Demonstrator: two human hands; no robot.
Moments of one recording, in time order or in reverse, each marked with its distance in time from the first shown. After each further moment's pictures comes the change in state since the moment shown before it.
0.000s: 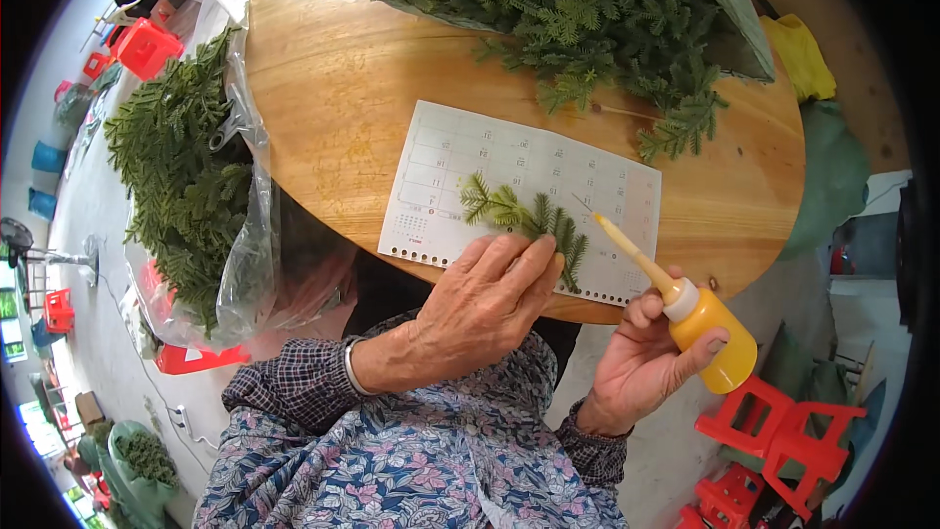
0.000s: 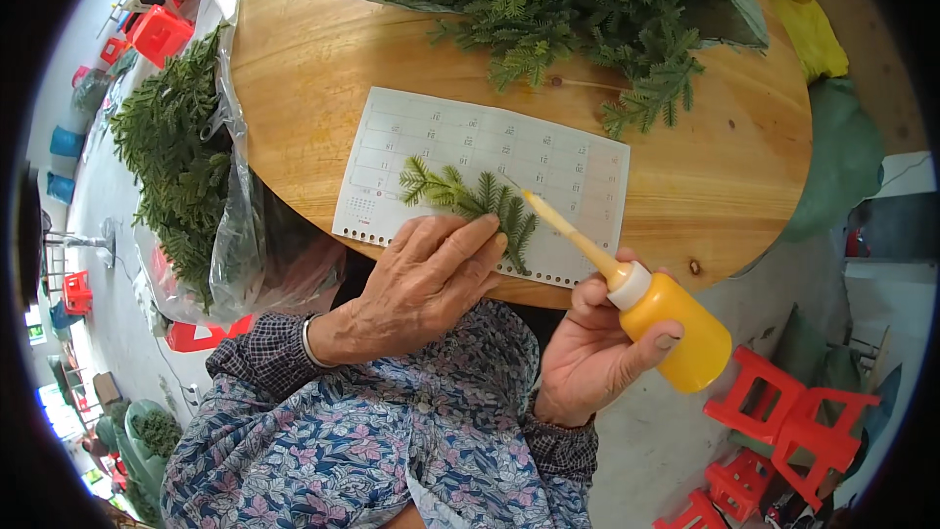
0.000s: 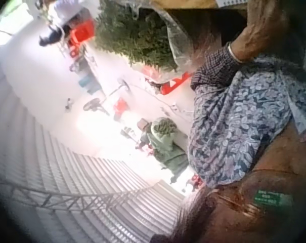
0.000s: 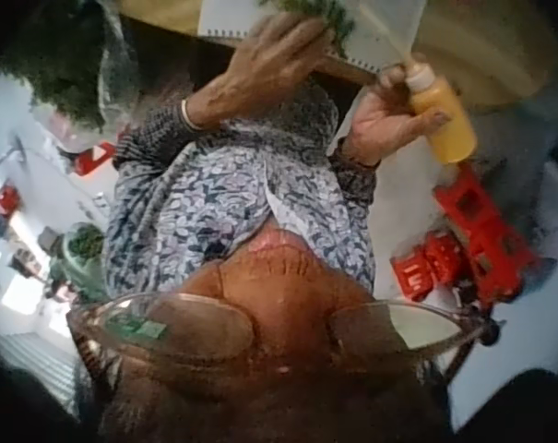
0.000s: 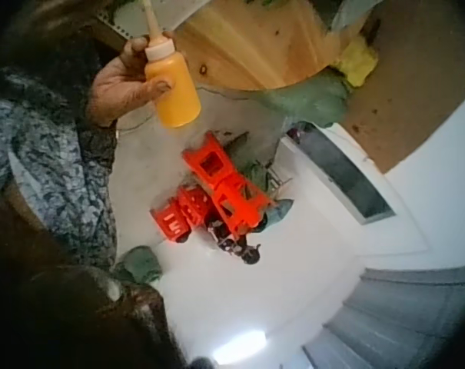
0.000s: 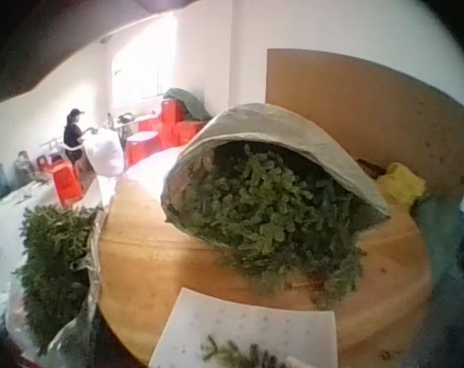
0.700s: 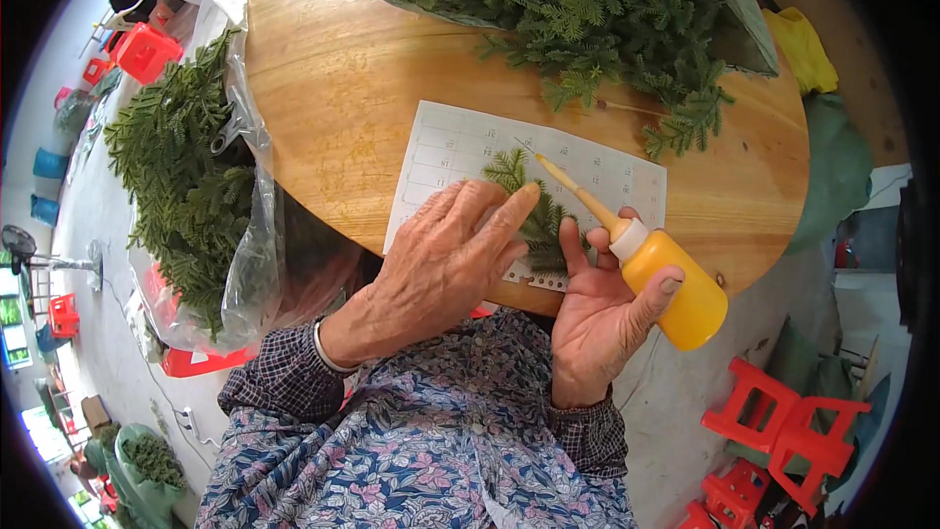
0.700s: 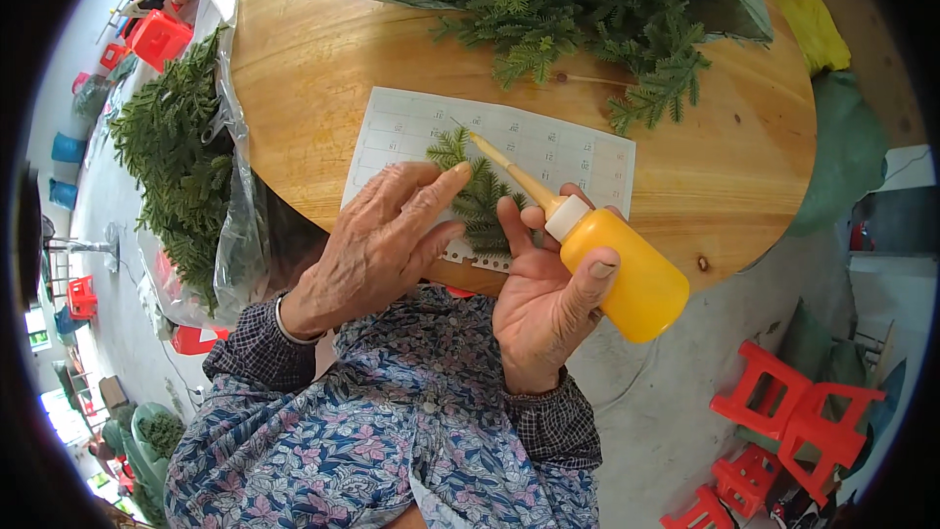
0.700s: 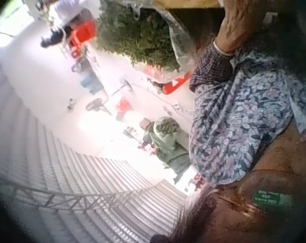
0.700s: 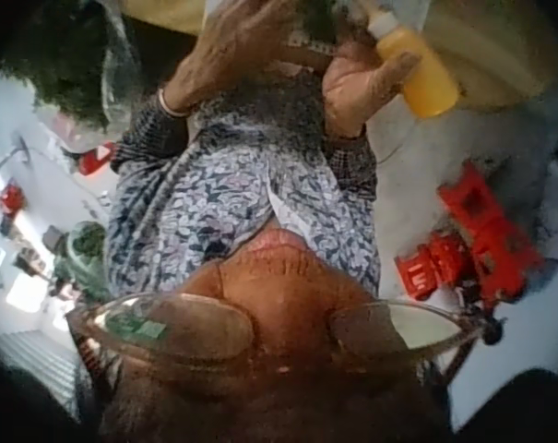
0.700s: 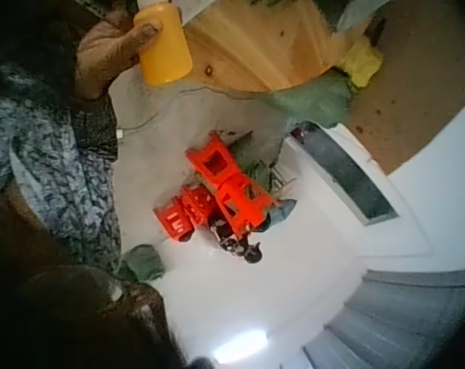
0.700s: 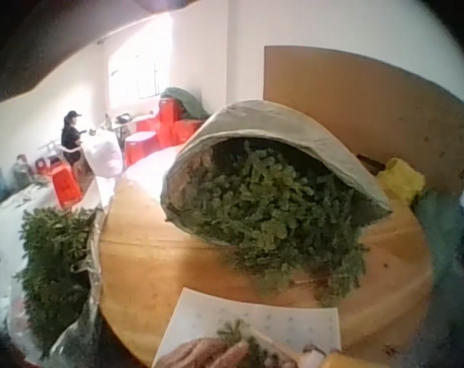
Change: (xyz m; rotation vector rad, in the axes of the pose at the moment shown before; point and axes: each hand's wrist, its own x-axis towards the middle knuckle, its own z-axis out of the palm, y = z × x) left_hand 0.004 -0.035 -0.023 -0.092 -0.159 -0.214; right_hand 0.004 0.053 0.017 -0.013 -0.130 0.102
